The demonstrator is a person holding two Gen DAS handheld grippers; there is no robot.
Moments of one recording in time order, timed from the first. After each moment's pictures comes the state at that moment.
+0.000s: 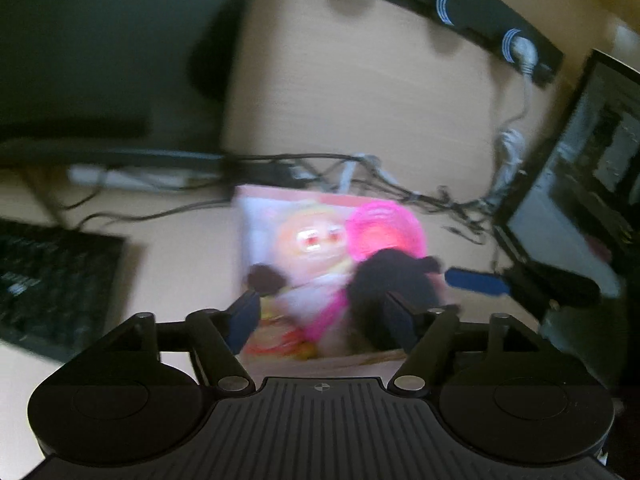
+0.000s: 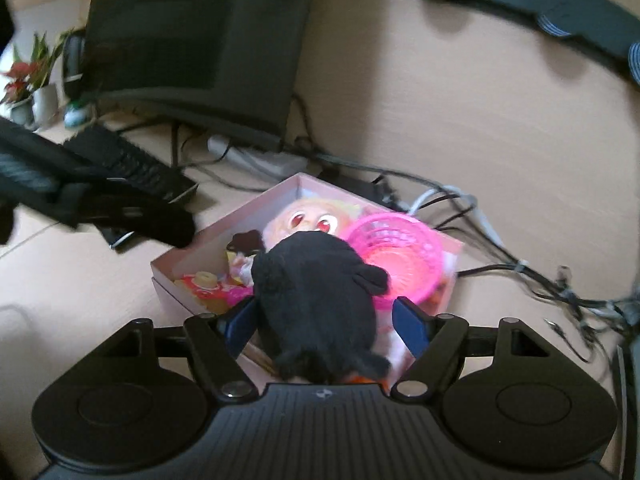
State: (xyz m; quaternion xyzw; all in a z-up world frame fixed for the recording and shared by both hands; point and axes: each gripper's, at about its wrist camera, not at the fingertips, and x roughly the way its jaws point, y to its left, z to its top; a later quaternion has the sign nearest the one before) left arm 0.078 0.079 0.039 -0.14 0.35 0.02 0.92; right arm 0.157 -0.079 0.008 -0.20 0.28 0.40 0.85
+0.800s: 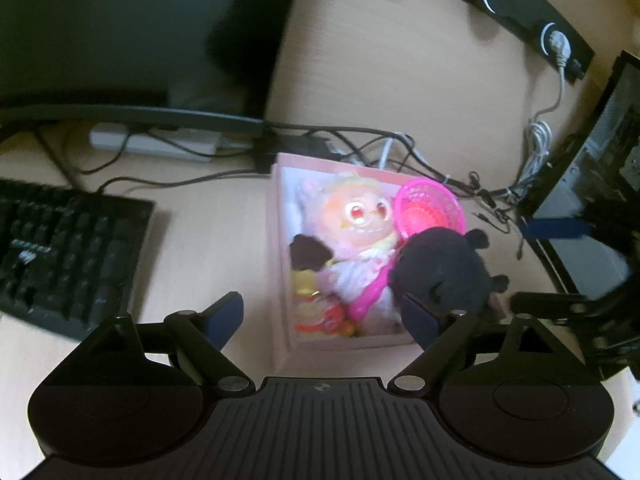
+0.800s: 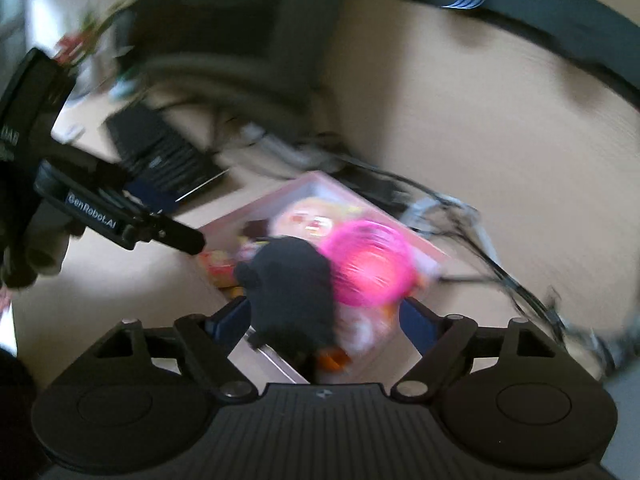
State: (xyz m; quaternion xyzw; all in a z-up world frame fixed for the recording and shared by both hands) left arm 0.091 0.089 0.020 -0.15 0.37 0.01 0.92; right arm 0.160 -0.140 0.063 -0.22 0.30 0.42 0.83
